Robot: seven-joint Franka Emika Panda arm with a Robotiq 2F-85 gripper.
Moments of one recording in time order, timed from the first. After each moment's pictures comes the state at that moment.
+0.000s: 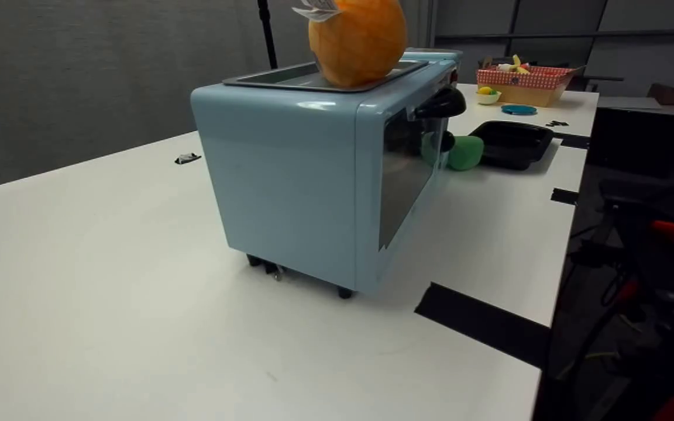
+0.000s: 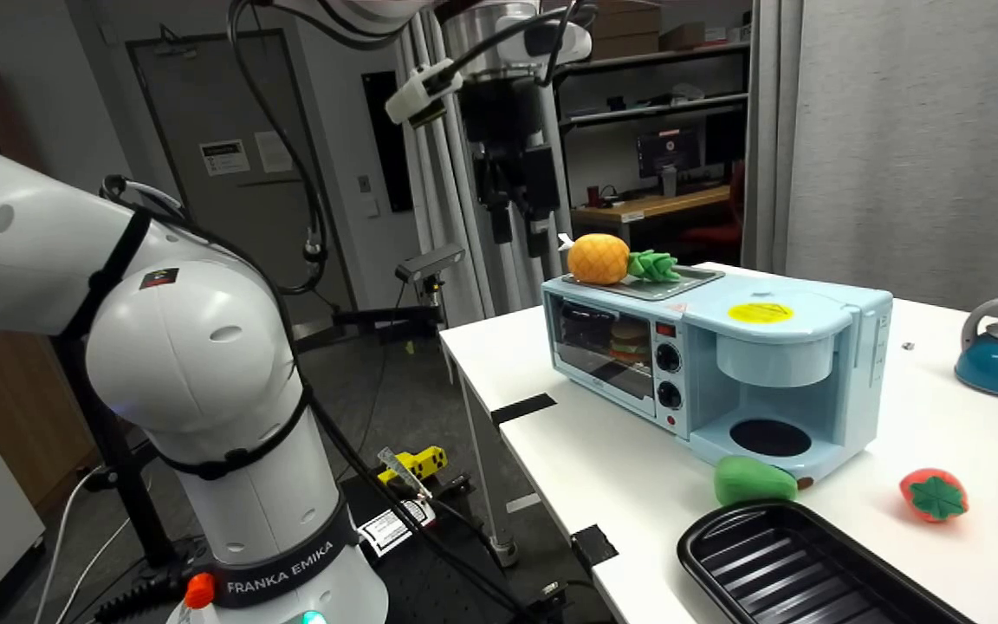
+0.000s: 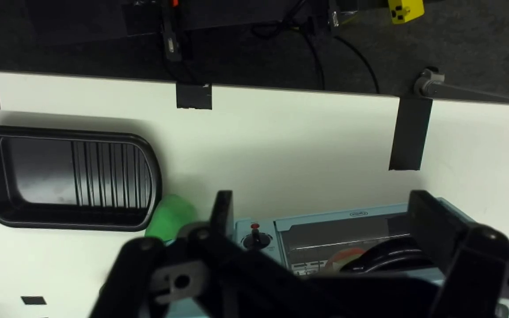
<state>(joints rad) -0.02 -0.86 0.00 -2.66 0.04 1.84 0.08</state>
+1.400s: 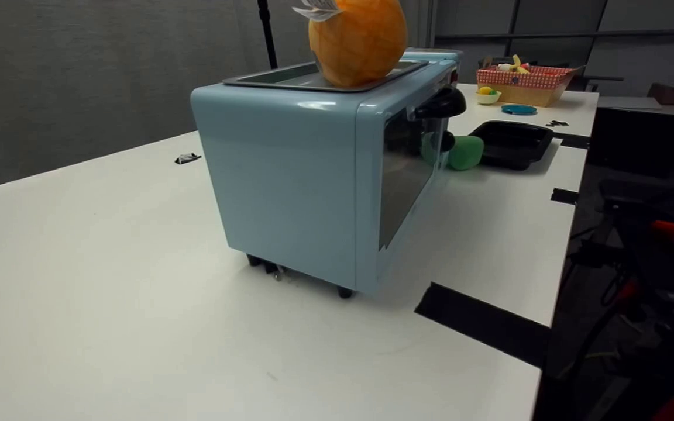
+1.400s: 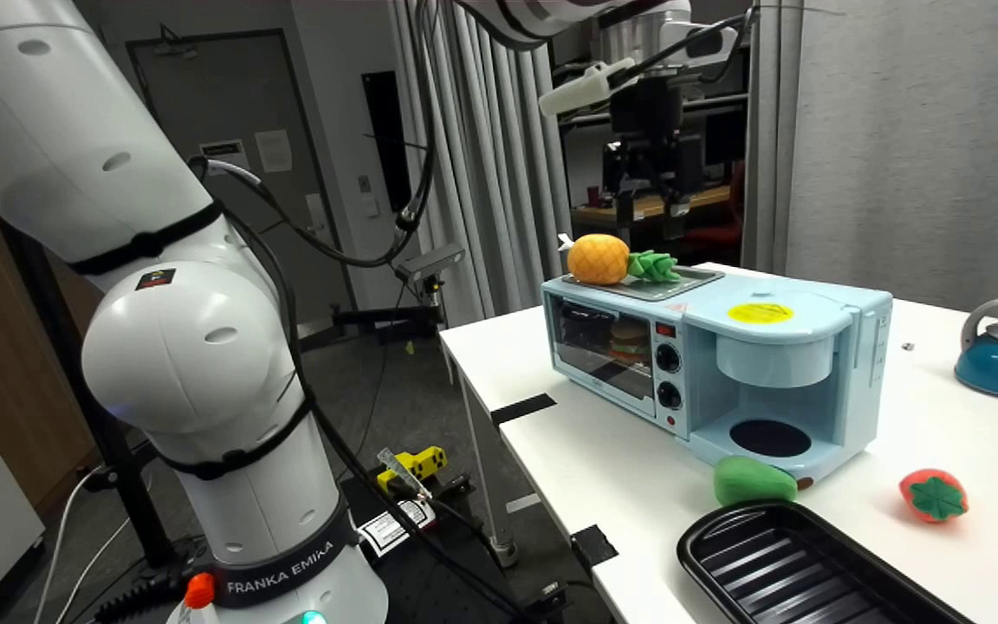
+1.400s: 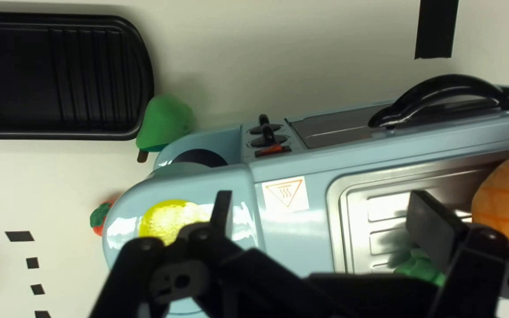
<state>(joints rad) -0.04 -0.27 -0.01 -2.25 0.03 1.99 0.10</state>
